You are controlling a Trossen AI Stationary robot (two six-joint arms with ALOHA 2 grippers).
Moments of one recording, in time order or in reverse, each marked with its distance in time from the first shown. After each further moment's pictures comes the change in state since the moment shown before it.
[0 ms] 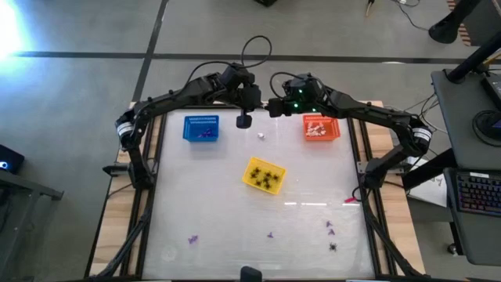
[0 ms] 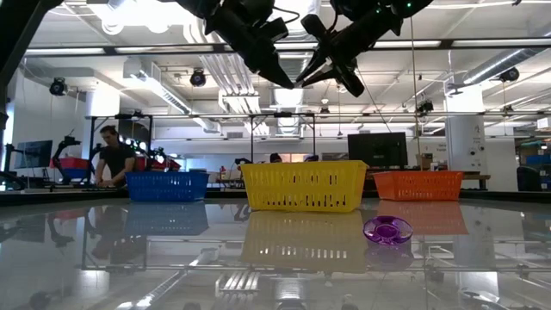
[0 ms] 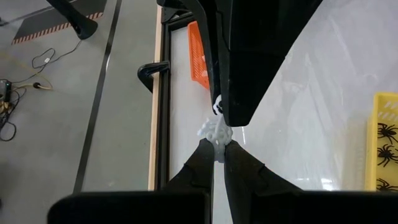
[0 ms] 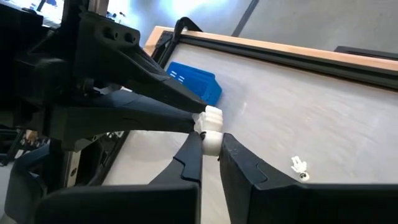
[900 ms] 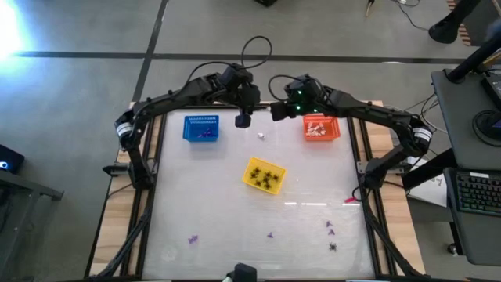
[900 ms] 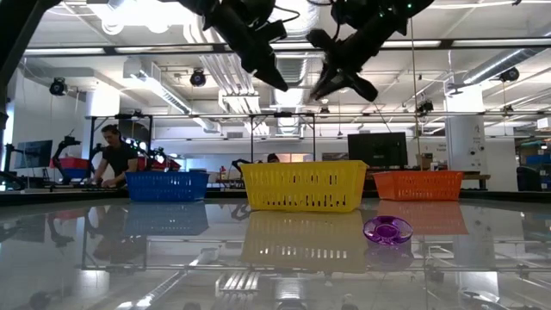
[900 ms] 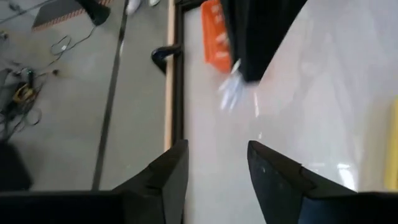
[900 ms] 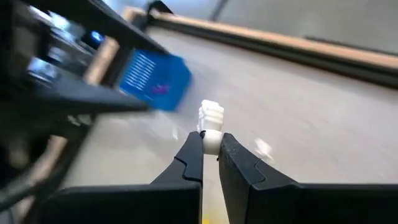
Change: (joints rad) left arm -0.002 -0.007 0.006 -0.035 -0.091 0.025; right arm -0.015 -0.003 0.000 -0.140 0.033 -0.067
